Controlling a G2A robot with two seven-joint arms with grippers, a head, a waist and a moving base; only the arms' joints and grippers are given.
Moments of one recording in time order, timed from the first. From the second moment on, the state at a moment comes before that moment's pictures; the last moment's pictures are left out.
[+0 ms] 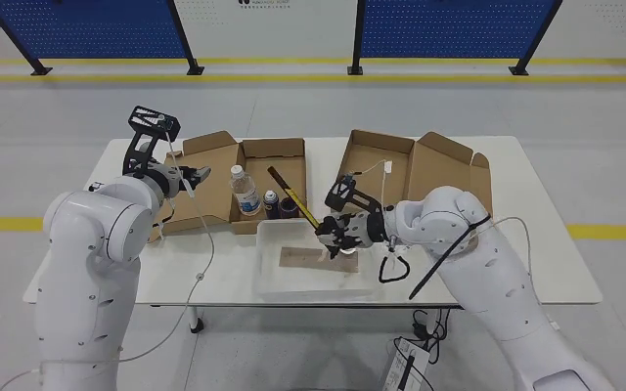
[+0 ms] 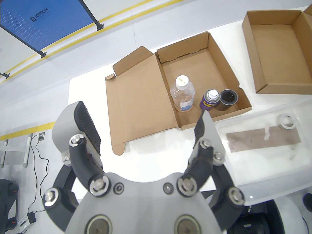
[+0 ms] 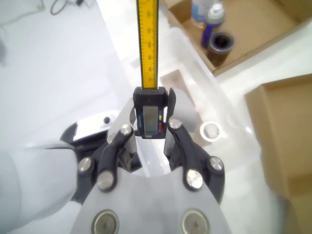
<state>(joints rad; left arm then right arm) 1.12 -1.13 -1.55 -2.01 1.26 -0.09 -1.23 -0.91 -1.20 1.04 -1.64 -0.51 -0.42 1.17</state>
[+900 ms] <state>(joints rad) 1.12 -1.13 -1.55 -2.01 1.26 -0.09 -1.23 -0.72 -1.18 1.11 -1.43 -0.75 -0.09 1.21</state>
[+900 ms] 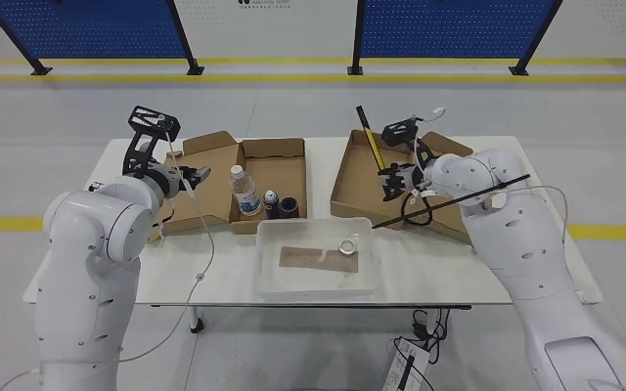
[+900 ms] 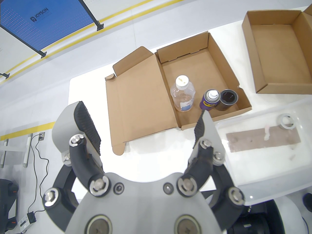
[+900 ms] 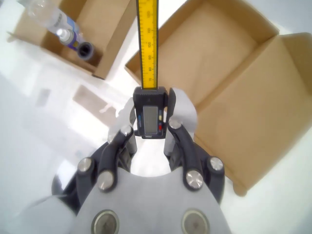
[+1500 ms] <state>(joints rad) 1.12 -1.13 -1.55 -2.01 1.26 -0.09 -1.23 -0.73 -1.18 1.08 -1.41 -0.75 -0.09 1.17</state>
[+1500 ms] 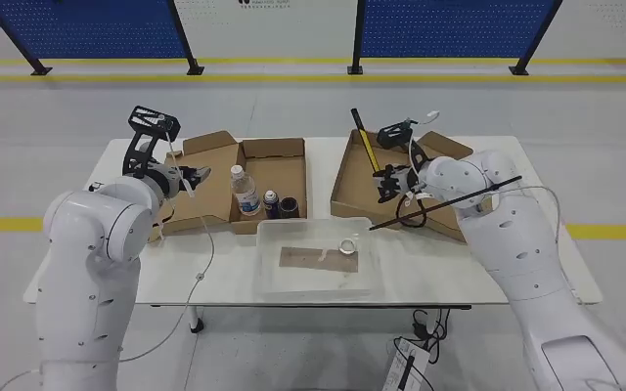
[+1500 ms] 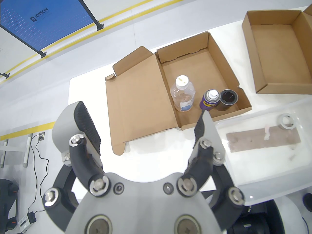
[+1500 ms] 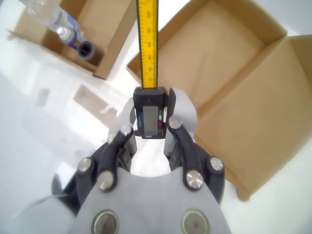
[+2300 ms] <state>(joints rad) 1.12 -1.13 -1.55 -2.01 1.26 -0.09 -1.23 -0.48 -1.31 0.86 -0.82 -0.67 0.16 1.02</state>
